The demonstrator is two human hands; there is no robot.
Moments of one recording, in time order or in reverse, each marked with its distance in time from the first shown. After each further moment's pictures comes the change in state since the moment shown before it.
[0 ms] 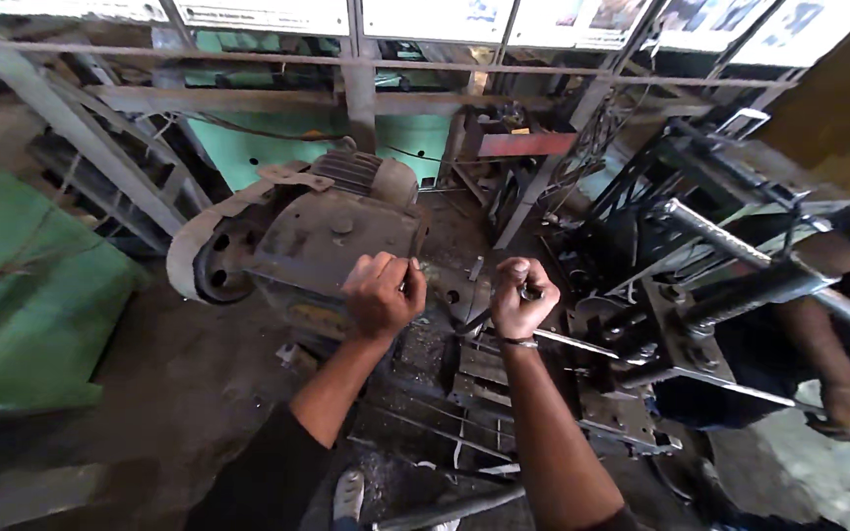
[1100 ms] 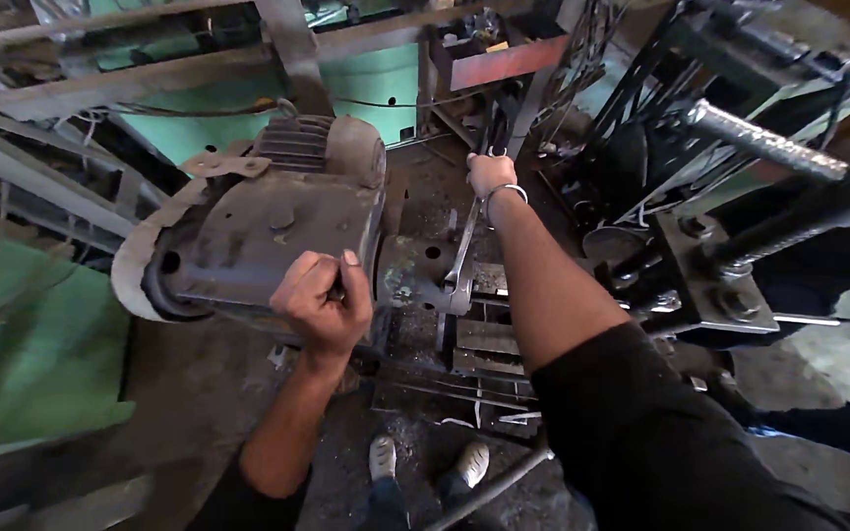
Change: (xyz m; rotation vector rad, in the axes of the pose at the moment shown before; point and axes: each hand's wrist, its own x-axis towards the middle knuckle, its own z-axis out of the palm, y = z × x) left_hand 0.009 -0.001 -0.001 -0.255 -0.049 0.024; right_hand 0.116 0.146 0.061 -0.488 -0.390 1.121
